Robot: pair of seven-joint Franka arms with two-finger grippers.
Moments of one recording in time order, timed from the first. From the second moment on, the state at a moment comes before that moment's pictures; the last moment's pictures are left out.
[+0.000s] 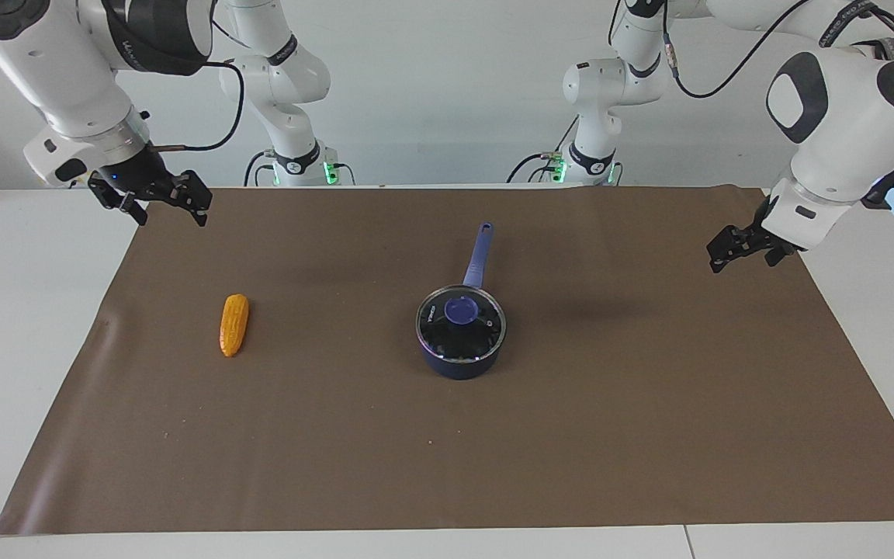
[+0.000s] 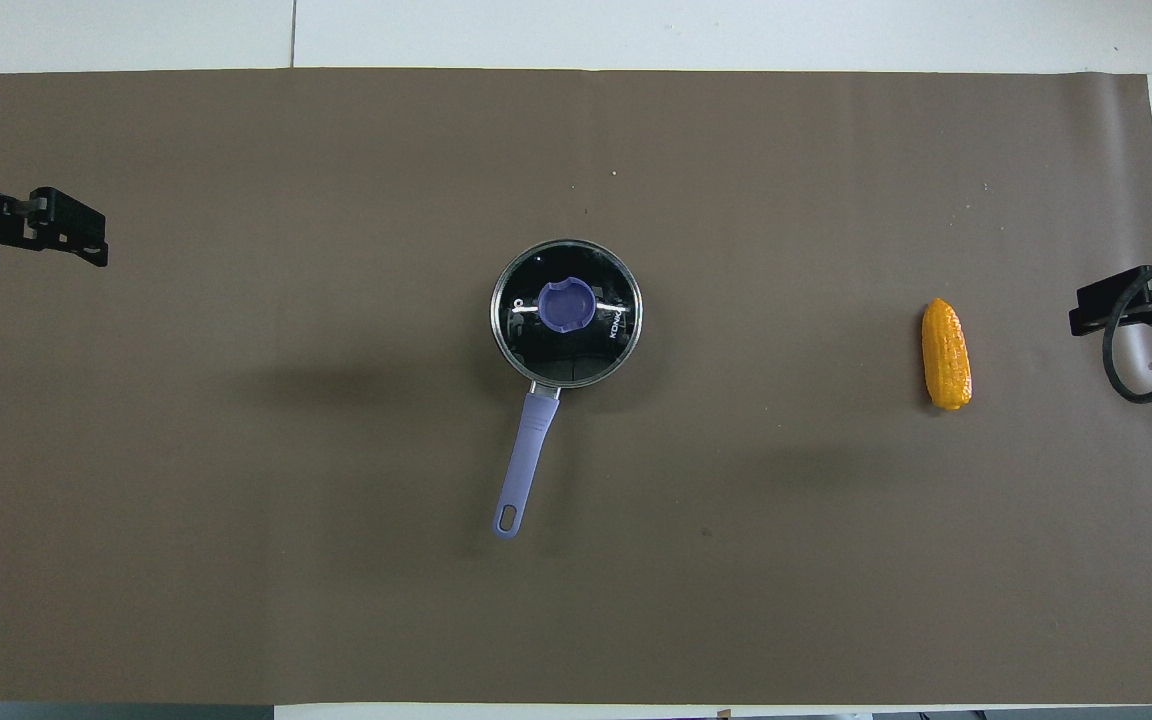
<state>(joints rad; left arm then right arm) -0.01 0.21 -0.03 -1.44 0.06 1.58 -0.05 0.02 -0.01 -0.10 -1.65 -0.02 1.56 -0.04</state>
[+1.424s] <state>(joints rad) -0.07 0.17 -0.06 -1.45 -0.04 1.60 -0.13 0.03 0.12 -0.10 -2.06 0.04 2.16 -0.03</state>
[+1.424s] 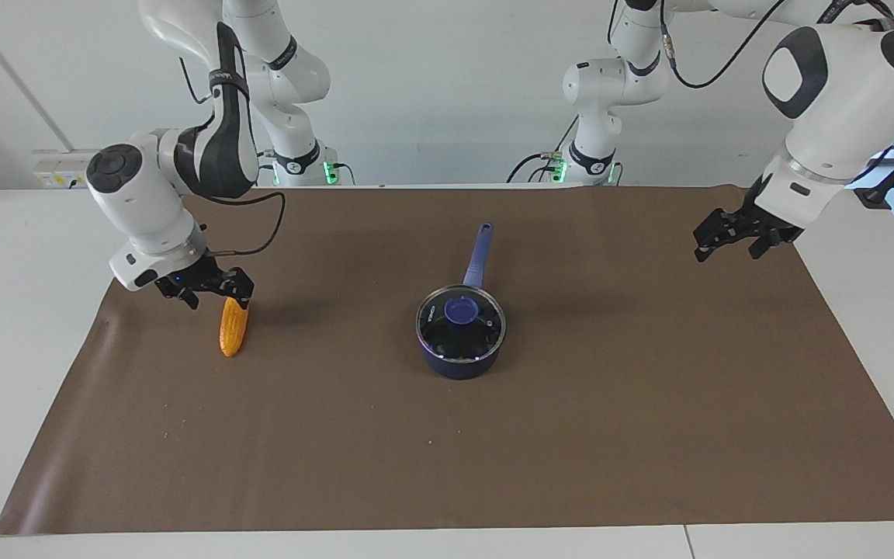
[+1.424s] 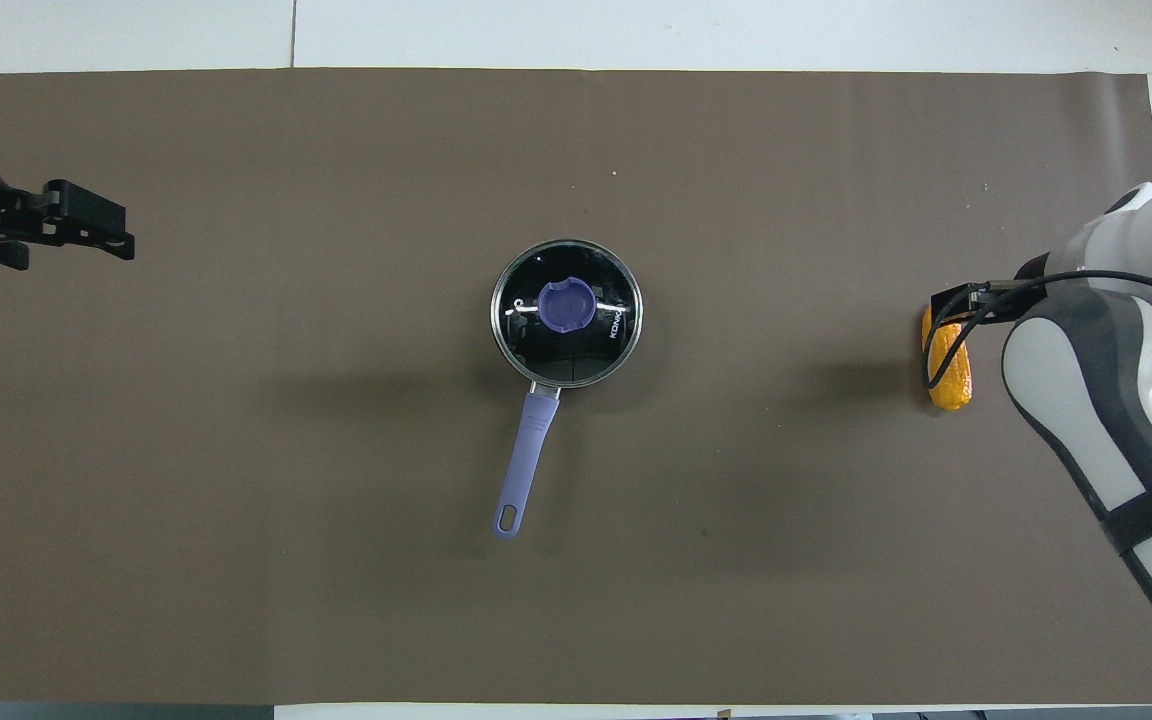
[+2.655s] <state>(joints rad) -0.67 0.50 -0.05 -1.36 0.02 1.86 -0.78 0.00 0.17 -0.10 -2.19 0.04 2.29 -0.12</state>
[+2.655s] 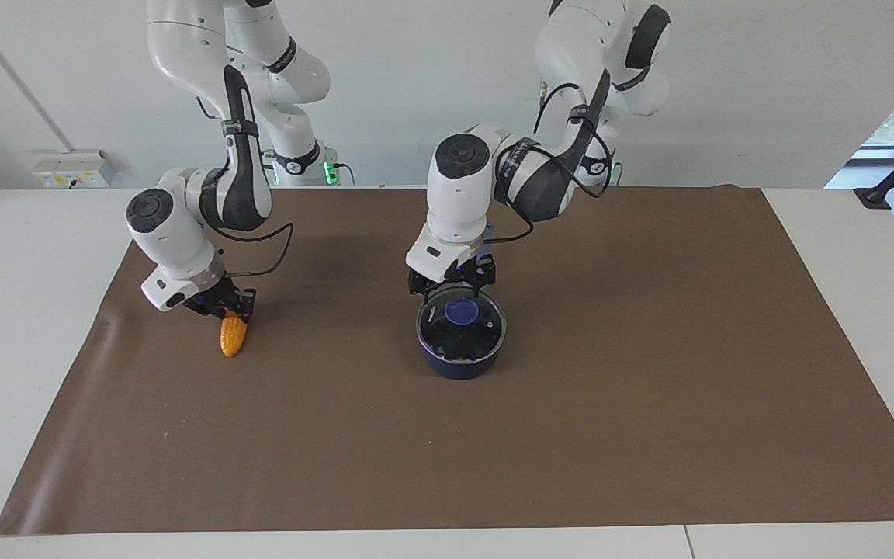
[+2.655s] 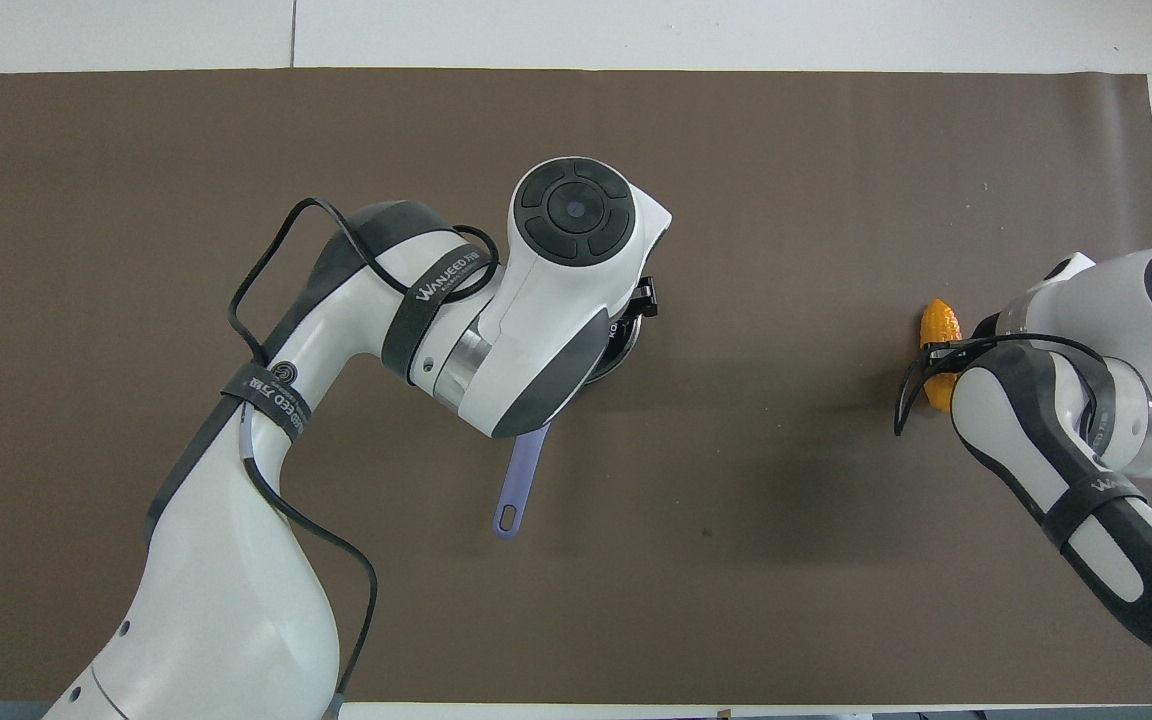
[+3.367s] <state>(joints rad) -0.67 0.54 -0.05 -1.34 0.05 1.89 -0.81 0.09 0.16 -0.10 -1.78 0.04 1.77 -0.11</state>
